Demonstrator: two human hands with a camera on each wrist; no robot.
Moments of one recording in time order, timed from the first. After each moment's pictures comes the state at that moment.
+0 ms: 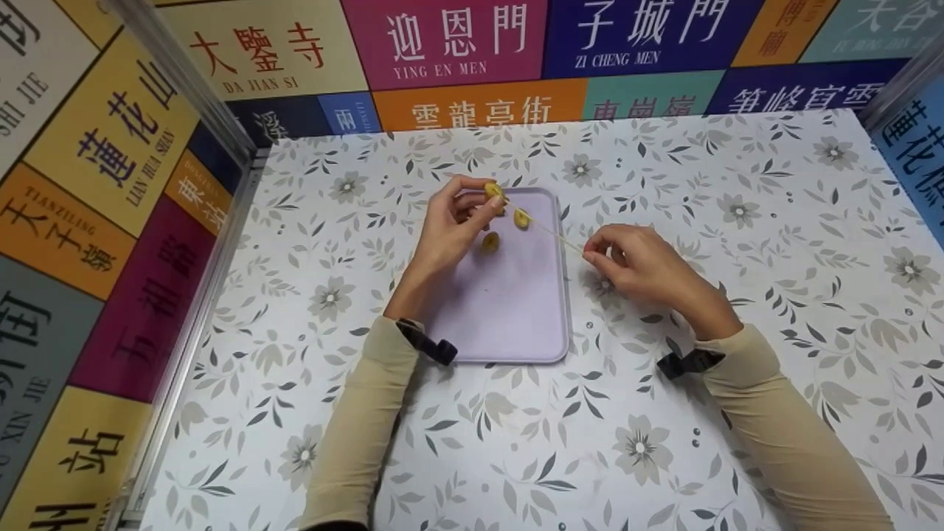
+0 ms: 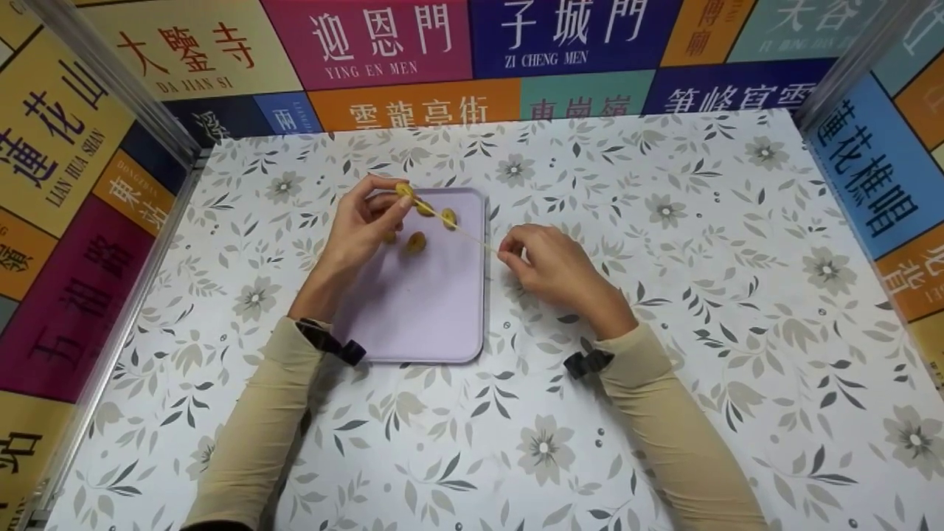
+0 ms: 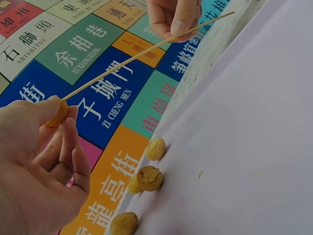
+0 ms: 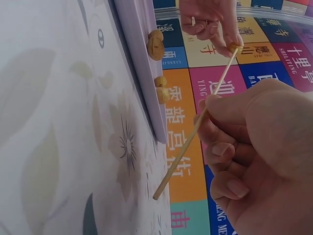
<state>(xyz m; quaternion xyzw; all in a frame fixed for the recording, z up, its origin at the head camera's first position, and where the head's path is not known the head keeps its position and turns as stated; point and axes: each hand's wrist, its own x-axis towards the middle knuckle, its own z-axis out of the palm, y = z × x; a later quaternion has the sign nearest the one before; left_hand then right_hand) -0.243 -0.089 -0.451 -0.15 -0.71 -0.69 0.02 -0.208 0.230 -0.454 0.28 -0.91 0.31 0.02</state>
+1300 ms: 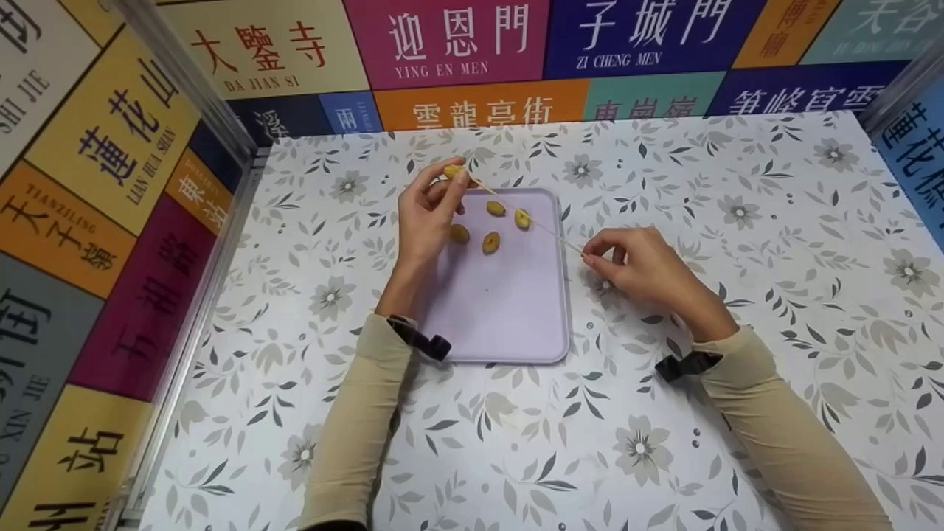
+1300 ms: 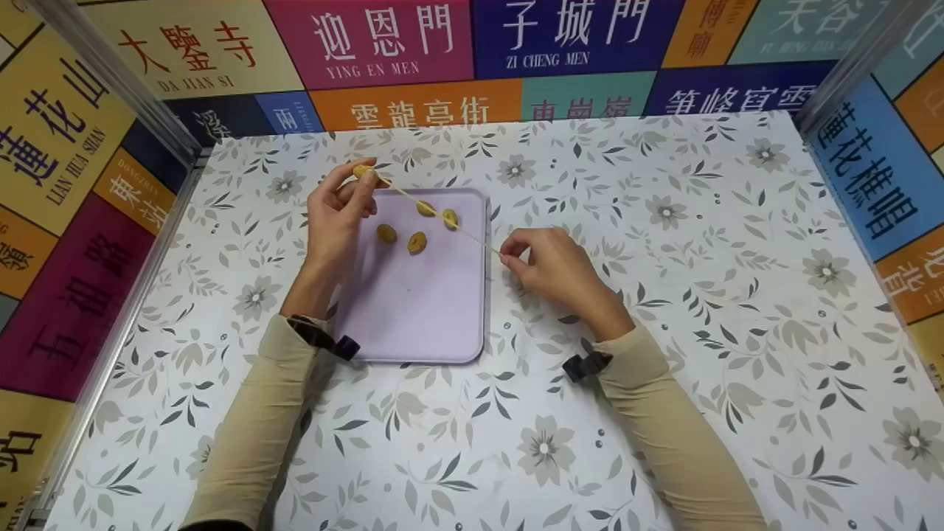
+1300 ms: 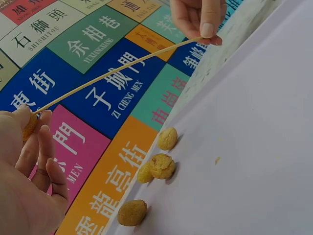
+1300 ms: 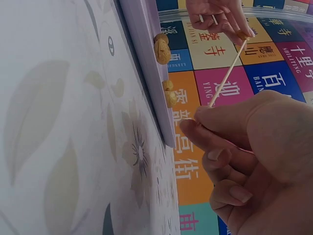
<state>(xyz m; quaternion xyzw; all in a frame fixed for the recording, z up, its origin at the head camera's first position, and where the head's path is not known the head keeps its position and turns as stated) -0.248 -0.107 -0.449 -0.06 -0.69 -0.71 0.13 -0.209 0.228 -0.455 0.22 -0.92 0.34 -0.03</state>
